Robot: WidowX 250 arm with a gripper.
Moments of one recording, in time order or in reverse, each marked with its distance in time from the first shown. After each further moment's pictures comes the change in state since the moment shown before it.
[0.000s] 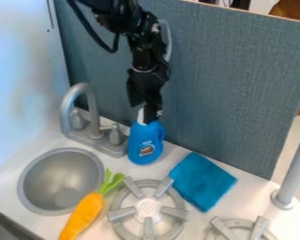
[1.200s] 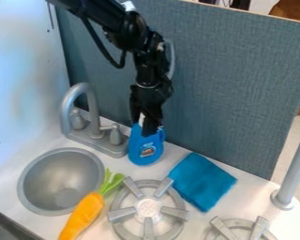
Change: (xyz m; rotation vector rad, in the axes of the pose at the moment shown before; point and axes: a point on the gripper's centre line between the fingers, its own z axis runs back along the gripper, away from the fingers) arm -0.002 -0.016 -0.027 -0.036 0.069 -0.036
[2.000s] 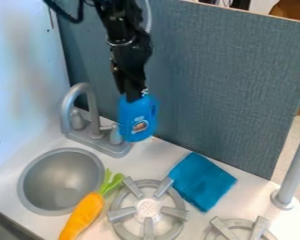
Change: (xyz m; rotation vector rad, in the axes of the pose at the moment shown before) arm -0.033 0.006 0.091 -0.001 -0.168 0.052
